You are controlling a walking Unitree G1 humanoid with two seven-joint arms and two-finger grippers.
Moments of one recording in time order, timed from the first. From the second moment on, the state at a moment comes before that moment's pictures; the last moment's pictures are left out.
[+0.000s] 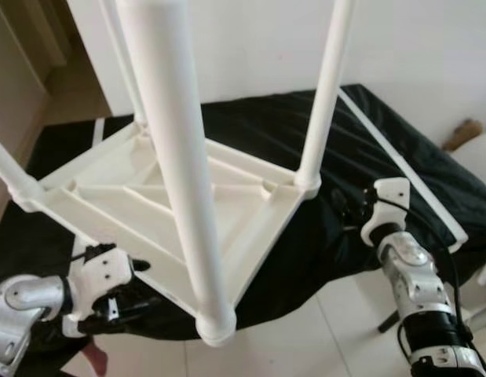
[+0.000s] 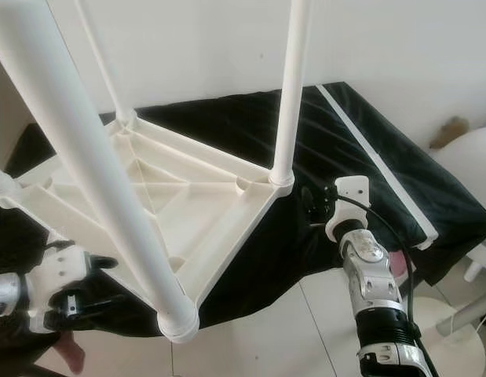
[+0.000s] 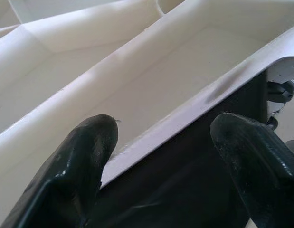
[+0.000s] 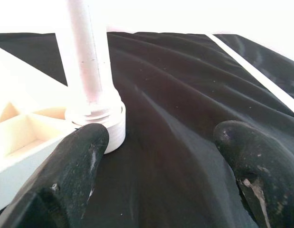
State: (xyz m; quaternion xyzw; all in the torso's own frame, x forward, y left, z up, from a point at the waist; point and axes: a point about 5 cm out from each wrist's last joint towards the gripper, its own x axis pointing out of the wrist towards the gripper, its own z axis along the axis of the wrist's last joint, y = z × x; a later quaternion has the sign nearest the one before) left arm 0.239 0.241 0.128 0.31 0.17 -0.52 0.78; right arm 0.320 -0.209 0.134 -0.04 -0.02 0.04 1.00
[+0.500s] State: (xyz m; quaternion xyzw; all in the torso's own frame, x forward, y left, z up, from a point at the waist) left arm 0.255 0.220 0.113 0.31 0.21 -0.53 0.76; right arm 0.318 -0.210 0.136 -0.04 -0.02 0.04 1.00
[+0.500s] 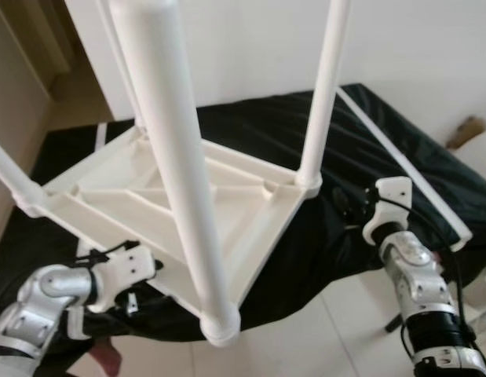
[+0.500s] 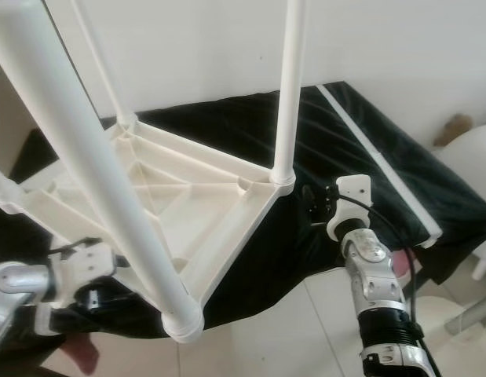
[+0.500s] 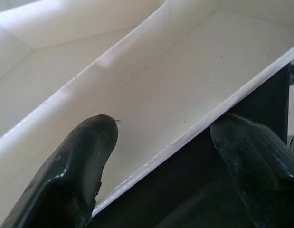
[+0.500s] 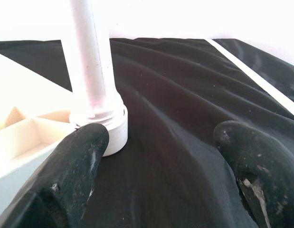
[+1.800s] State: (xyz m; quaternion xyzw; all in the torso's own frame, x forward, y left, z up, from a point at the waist) left arm 0.330 0.086 0.124 -0.02 0.17 -0.28 0.95; right arm 0.308 -0.225 0.138 -0.03 -0.04 -0.04 1.00
